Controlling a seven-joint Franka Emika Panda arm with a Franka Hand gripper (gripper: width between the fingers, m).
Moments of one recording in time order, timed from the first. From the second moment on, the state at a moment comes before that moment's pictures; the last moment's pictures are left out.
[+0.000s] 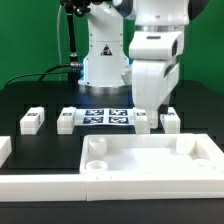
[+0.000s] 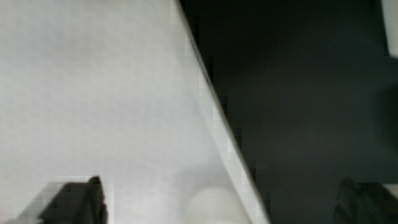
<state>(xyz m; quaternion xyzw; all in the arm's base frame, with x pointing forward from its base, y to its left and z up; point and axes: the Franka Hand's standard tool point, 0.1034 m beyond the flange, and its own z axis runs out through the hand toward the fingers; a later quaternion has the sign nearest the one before) 0.523 0.068 0.061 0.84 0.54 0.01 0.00</state>
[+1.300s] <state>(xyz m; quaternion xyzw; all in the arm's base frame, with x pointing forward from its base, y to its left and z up) 0.490 0.119 0.049 1.00 0.06 -0.03 -0.02</state>
